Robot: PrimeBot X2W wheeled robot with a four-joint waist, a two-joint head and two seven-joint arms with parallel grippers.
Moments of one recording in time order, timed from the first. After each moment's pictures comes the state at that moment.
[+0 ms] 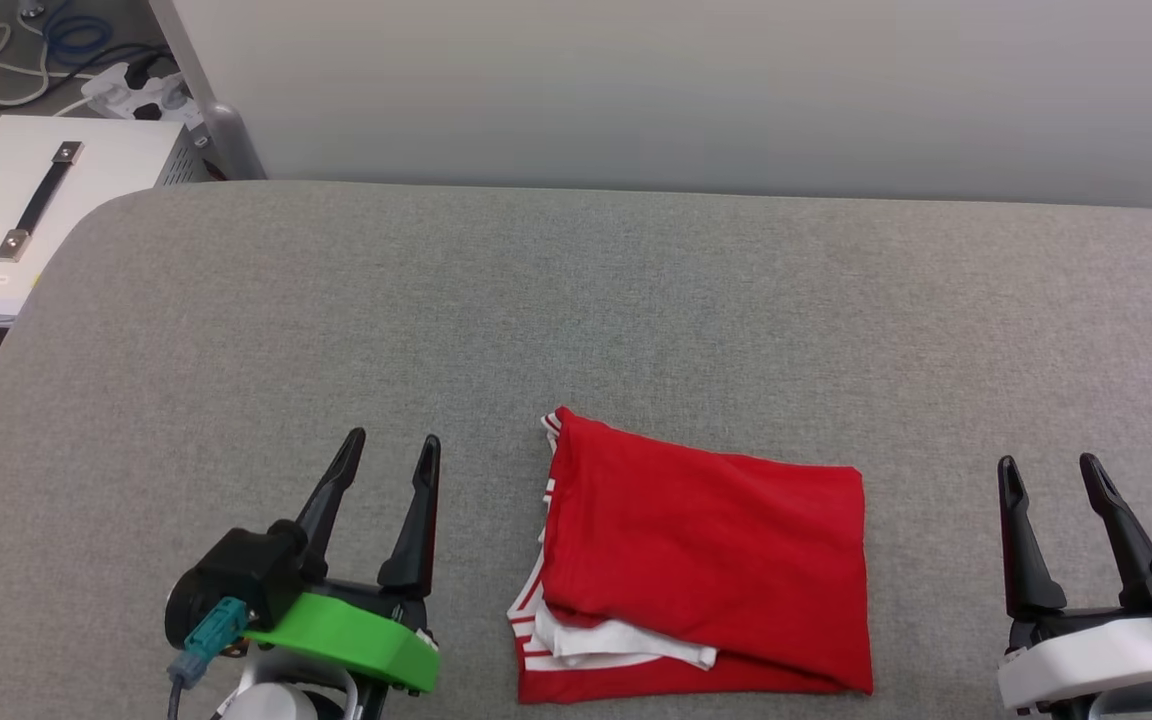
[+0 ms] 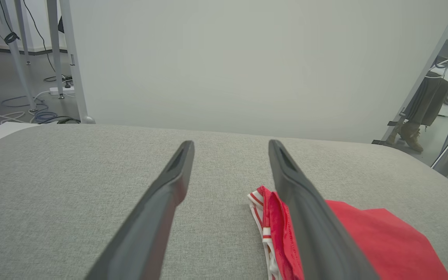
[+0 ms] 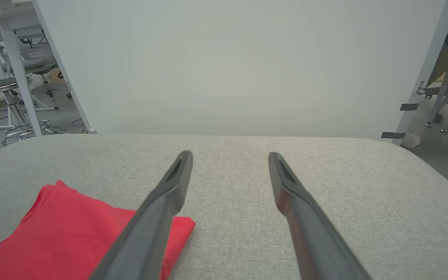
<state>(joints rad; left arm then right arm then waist) -0.03 0.15 -0.18 0.07 -0.33 -0.13 -0.26 0.09 -0.13 -0.06 -0.07 0.18 0.13 -0.19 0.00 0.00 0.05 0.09</state>
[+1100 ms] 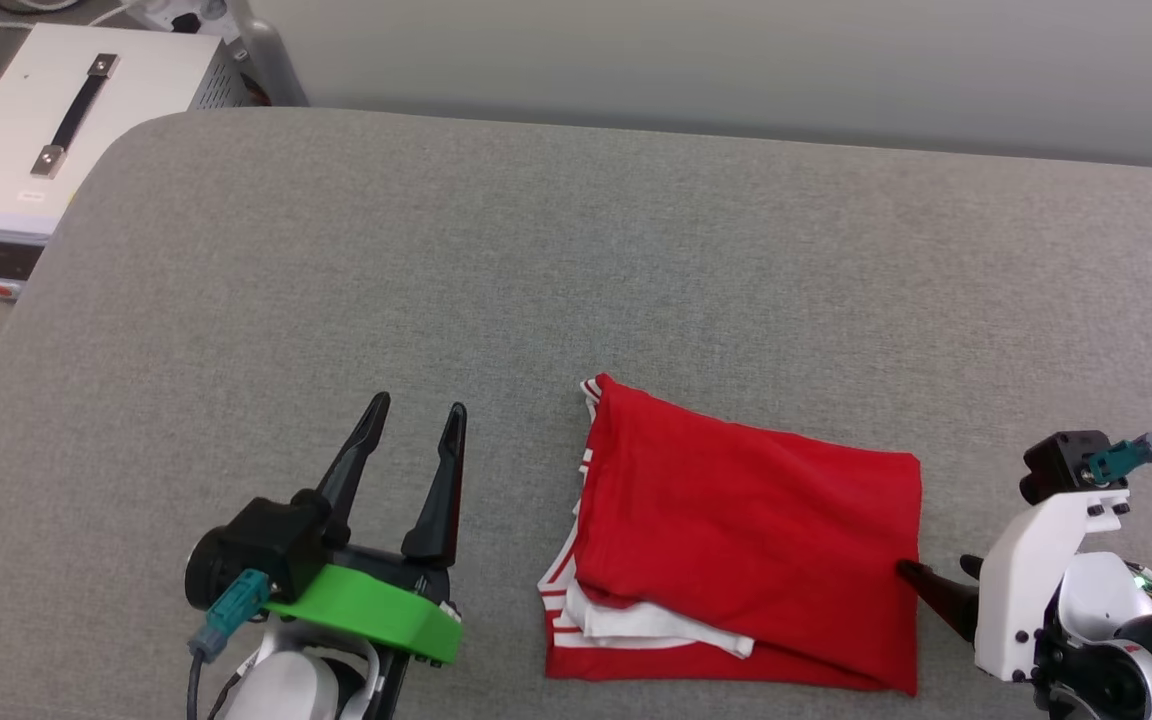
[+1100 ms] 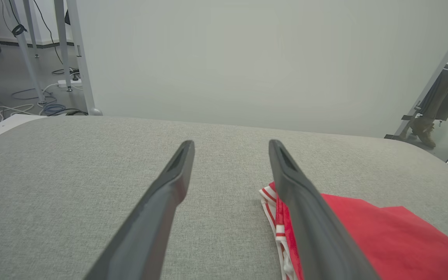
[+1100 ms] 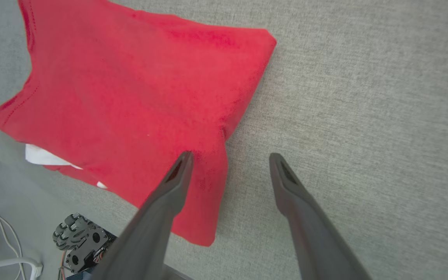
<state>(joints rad) -0.07 0.13 -0.21 0.06 -0.31 -0.13 -0.26 -0.05 -0.22 0.01 -0.11 0.49 0.13 0.93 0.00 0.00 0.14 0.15</state>
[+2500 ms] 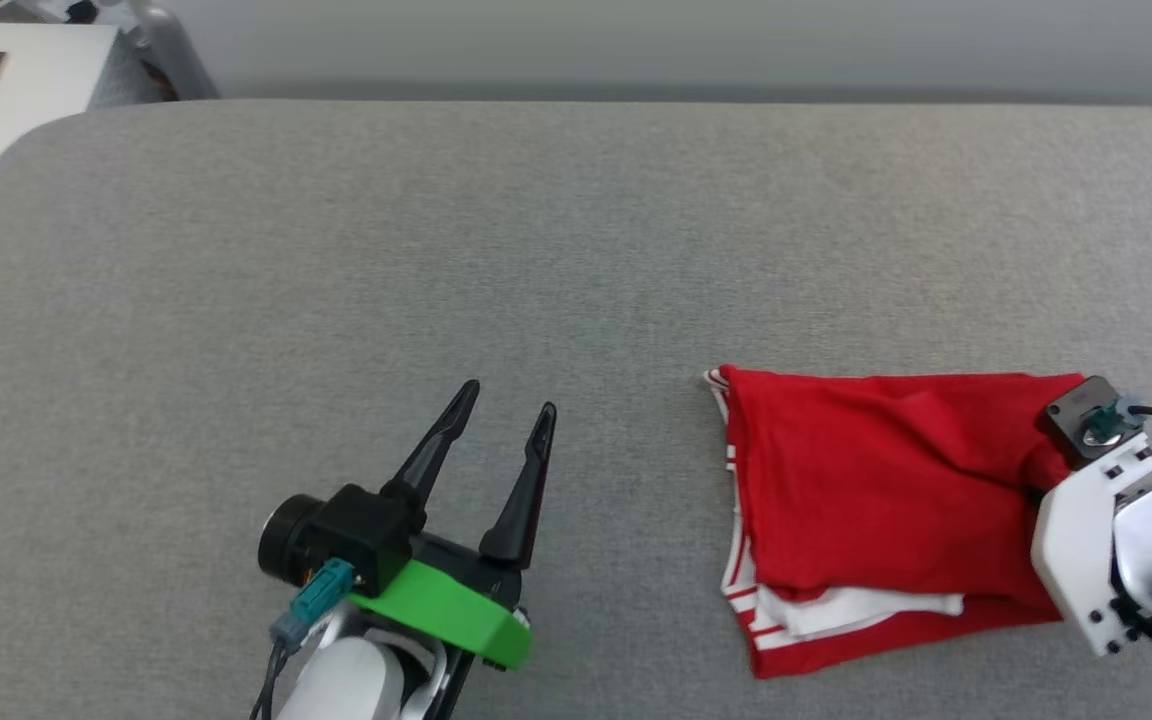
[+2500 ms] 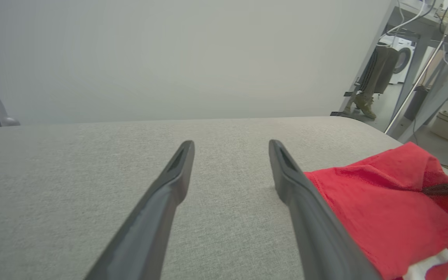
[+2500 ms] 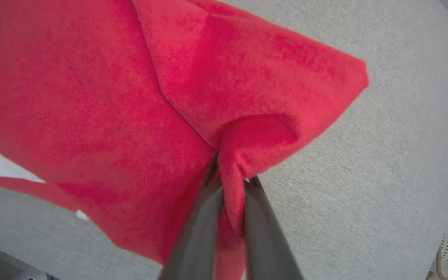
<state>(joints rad) -0.12 0.13 -0.33 0.06 -0.28 -0.13 -0.26 -0.18 -0.61 0.31 -0.12 0.34 0.13 0.80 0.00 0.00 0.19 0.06</state>
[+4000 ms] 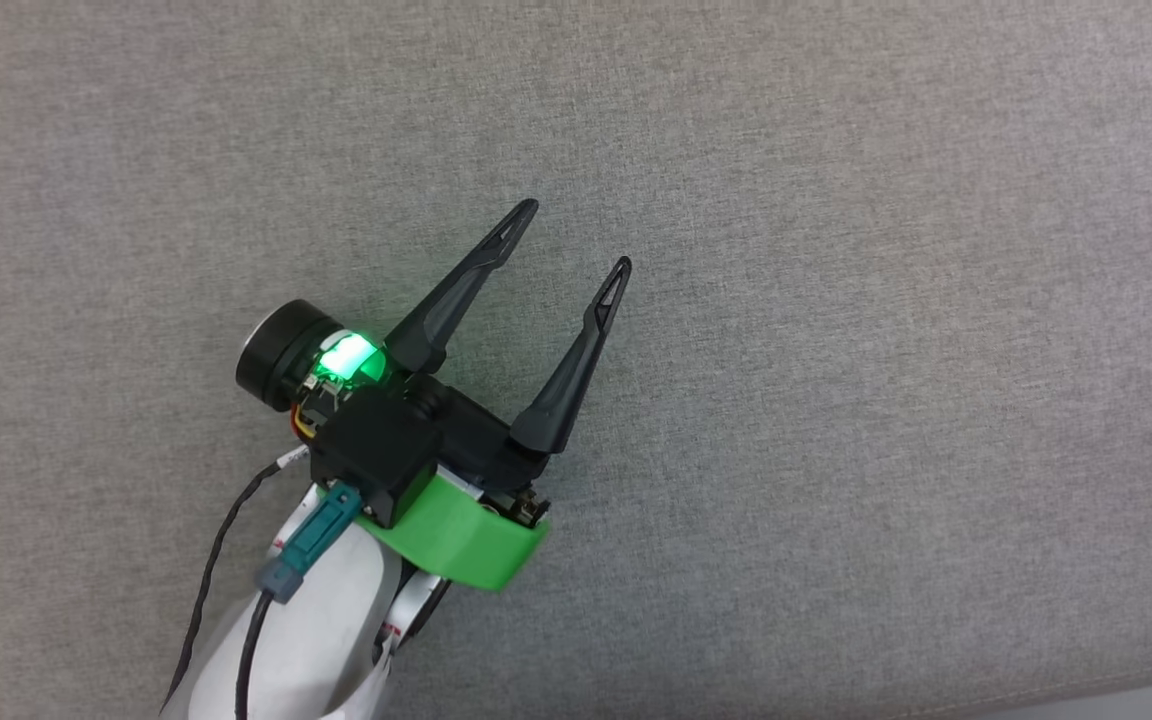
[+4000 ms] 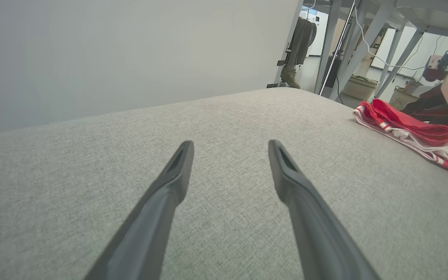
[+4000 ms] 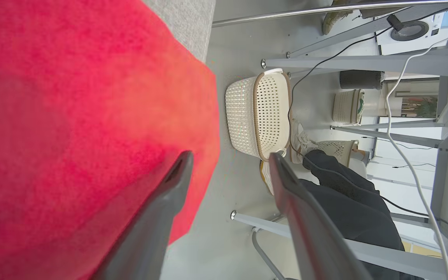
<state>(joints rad) -0.38 0.25 -0.46 -0.14 -0.20 -0.13 -0.26 -0.56 -0.94 0.08 0.53 0.04 0.13 0.22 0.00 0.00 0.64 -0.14</state>
